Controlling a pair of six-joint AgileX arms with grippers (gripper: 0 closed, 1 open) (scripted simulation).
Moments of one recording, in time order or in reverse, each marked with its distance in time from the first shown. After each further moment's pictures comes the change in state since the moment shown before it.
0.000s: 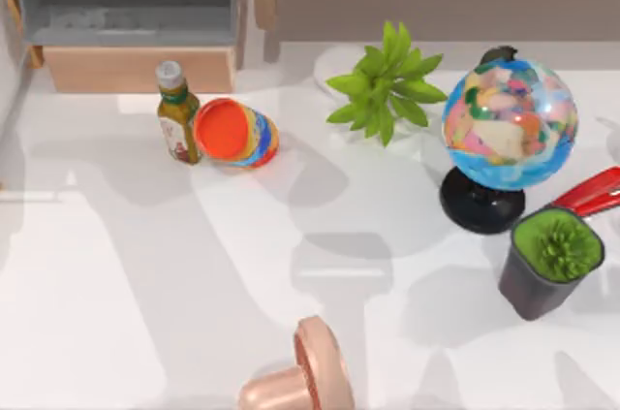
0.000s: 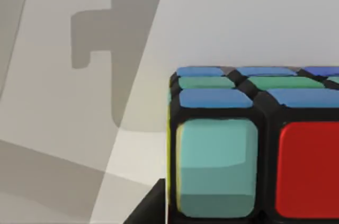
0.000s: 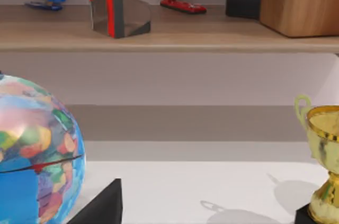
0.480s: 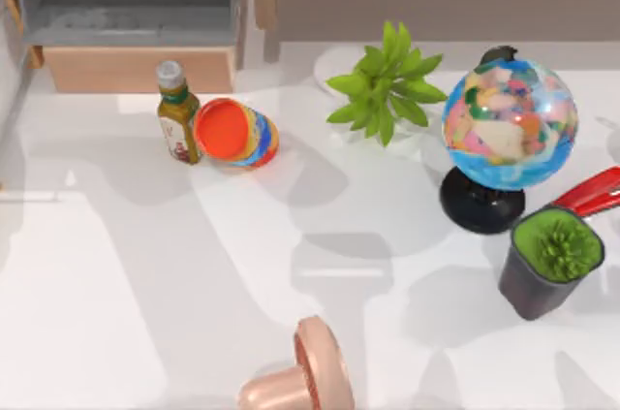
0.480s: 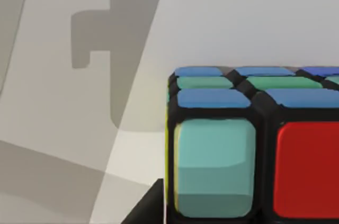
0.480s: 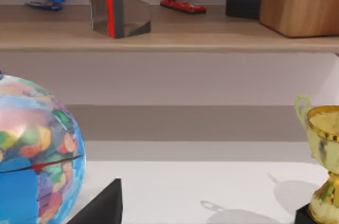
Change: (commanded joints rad) left arm 0.000 0.000 0.000 0.000 0.000 0.000; right arm 0.000 0.000 0.000 0.000 0.000 0.000
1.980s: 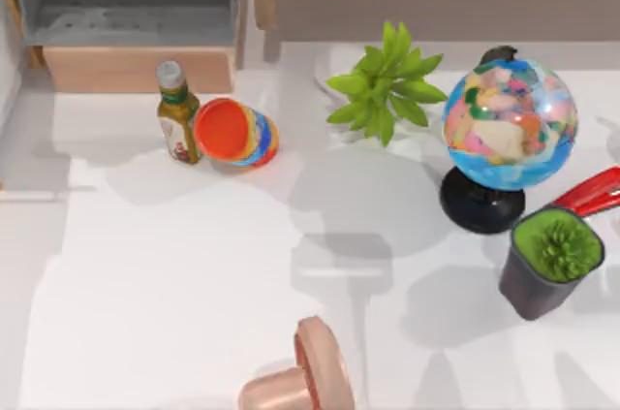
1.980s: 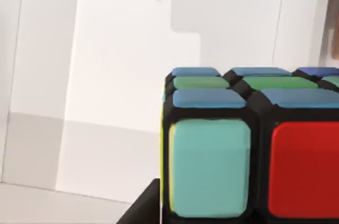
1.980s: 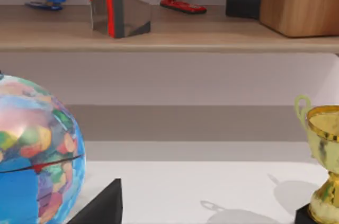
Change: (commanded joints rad) left arm -0.179 -0.325 -0.046 -0.117 -0.087 0.046; right arm 0.000 0.000 0.000 0.000 0.000 0.000
